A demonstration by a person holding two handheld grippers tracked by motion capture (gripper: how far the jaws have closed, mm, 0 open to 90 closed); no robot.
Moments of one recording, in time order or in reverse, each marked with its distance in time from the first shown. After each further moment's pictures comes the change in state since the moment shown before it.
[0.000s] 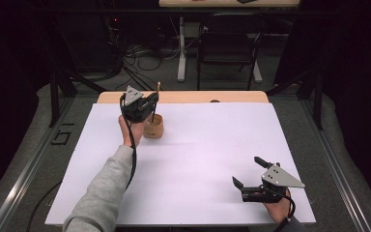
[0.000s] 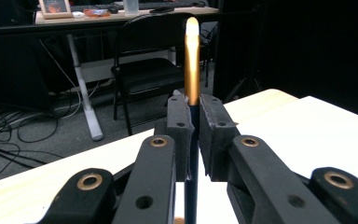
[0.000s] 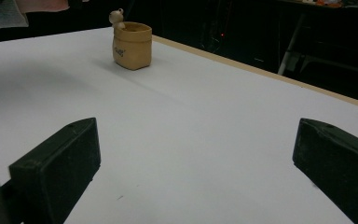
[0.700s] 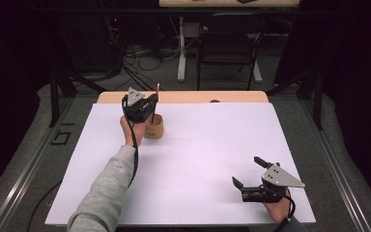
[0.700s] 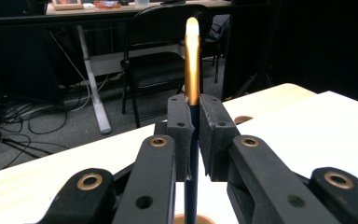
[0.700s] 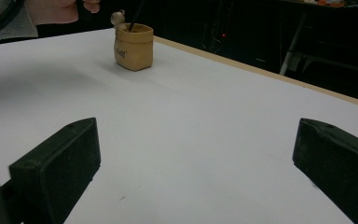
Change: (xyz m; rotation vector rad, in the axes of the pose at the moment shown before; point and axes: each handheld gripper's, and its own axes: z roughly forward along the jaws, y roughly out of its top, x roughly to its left) left arm 0.007 -0.013 0.013 0.017 0.036 -0.015; right arm 0.000 0.000 0.000 0.002 0.007 0.006
